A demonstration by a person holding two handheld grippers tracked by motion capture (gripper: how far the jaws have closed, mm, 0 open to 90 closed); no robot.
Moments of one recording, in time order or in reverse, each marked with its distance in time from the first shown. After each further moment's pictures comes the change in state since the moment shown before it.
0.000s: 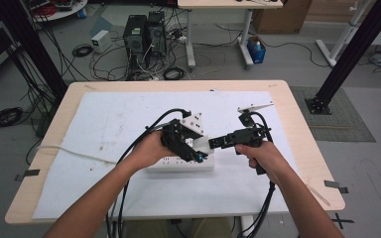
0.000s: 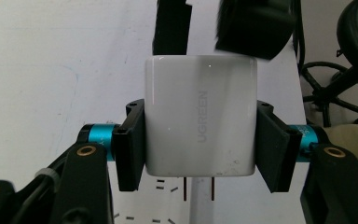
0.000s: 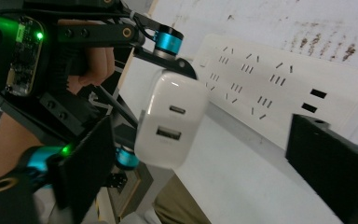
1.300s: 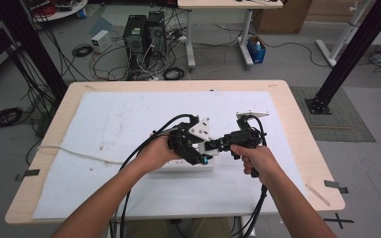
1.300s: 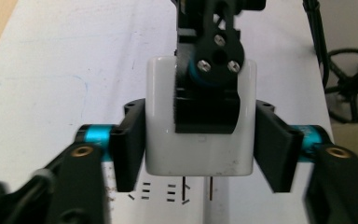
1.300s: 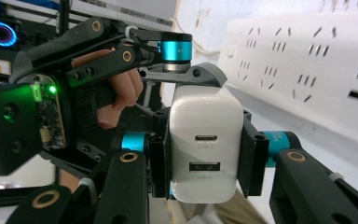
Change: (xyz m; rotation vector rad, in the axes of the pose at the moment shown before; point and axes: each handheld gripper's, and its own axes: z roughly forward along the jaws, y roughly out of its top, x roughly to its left) left arm -0.006 0.005 0.012 0.023 0.085 0.021; right arm -0.018 -0.006 0.014 0.001 0.126 0.225
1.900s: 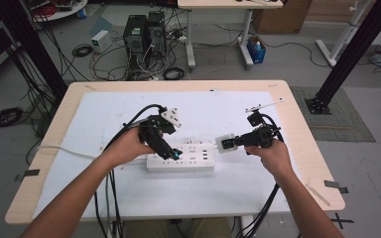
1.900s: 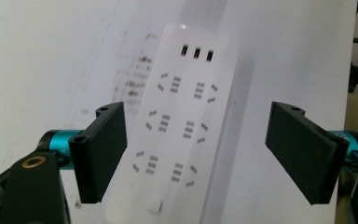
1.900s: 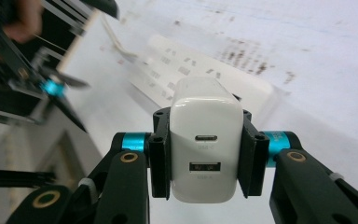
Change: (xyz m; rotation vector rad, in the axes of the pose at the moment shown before) left arm 0.031 -0.055 -0.052 0.182 0.021 -0.211; right arm 0.017 0.000 -0.036 -0.010 -0.399 -0.430
